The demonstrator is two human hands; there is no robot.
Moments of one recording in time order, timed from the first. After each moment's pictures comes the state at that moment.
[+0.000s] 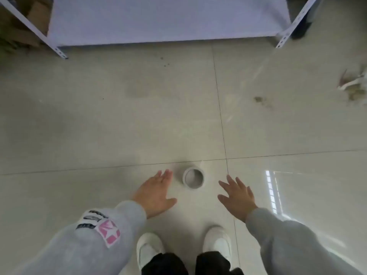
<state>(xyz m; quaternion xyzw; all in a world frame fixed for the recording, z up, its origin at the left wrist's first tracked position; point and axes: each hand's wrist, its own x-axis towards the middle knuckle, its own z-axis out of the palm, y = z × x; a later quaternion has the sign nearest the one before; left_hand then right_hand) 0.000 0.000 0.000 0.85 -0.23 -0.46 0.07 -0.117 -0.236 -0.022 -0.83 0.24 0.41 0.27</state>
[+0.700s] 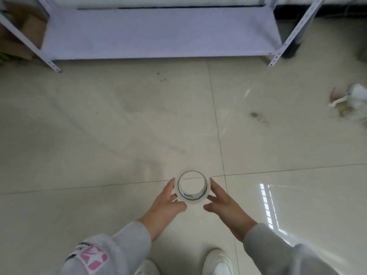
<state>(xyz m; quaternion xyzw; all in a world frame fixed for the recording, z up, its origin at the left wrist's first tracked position) 0.004 -0.035 0.023 0.69 0.12 -0.52 0.49 -0.074 -0.207 0.016 -0.60 0.35 0.29 0.66</state>
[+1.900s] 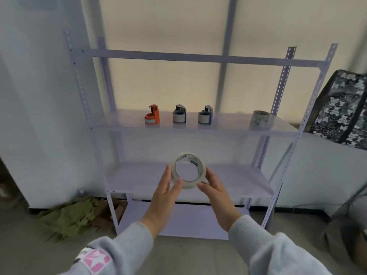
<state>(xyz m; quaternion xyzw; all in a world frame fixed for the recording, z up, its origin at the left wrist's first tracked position) 0.174 0.000 0.772 0.69 -0.15 -0.08 0.70 0.137 -0.155 0.774 -0.69 0.03 -0.07 0.72</state>
